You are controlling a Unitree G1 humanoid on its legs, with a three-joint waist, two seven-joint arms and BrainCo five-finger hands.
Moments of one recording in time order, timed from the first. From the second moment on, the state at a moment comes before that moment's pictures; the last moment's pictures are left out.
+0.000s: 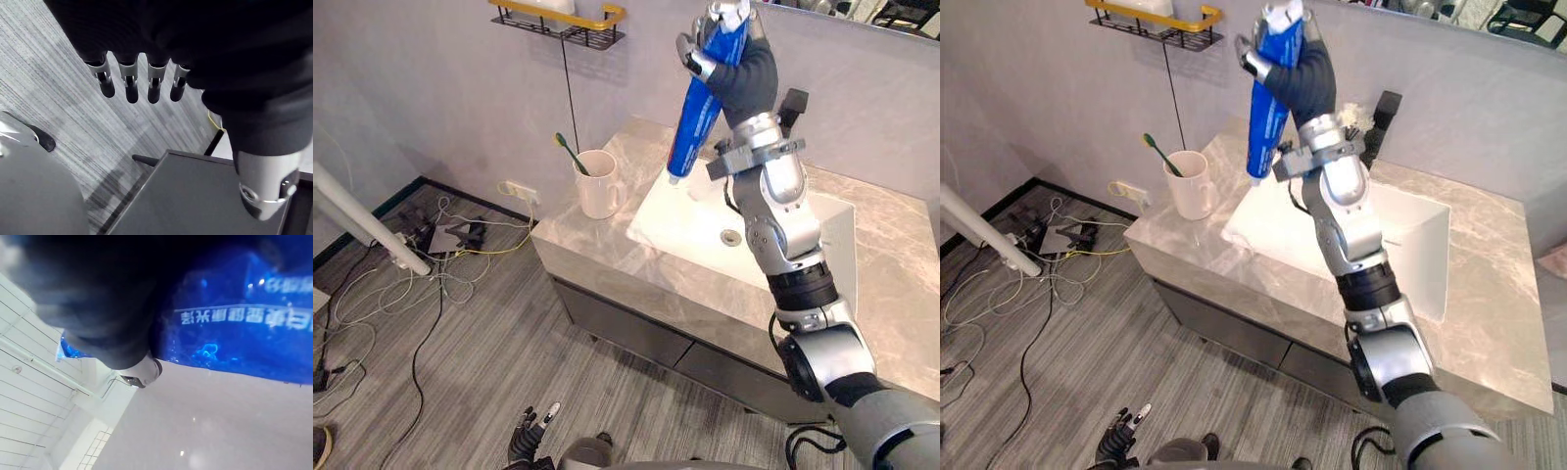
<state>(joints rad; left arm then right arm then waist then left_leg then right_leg) 0.34 0.04 0.16 0.66 -0.18 -0.12 0.02 -1.00 -0.27 0.14 0.22 0.42 -0.17 -0.02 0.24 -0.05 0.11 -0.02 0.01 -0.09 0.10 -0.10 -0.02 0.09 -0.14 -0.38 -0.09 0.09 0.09</state>
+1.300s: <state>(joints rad) 0.33 0.12 0.02 0.71 -0.16 -0.13 0.03 -1.32 -0.23 0.20 0.65 0.25 -0.15 -0.18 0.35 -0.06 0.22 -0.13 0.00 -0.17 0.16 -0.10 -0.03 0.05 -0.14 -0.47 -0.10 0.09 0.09</state>
